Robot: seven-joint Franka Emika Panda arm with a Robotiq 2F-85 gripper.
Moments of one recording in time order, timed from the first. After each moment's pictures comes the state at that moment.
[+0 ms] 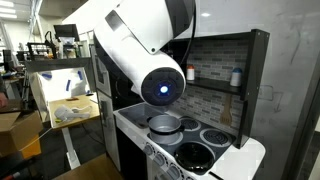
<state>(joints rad) -0.33 0.24 -0.34 -2.26 1.74 1.52 0.37</state>
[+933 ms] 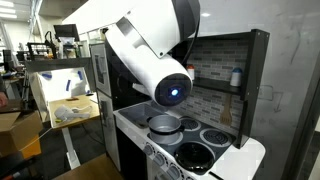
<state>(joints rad) -0.33 0.30 -0.33 -2.21 1.74 1.41 0.44</state>
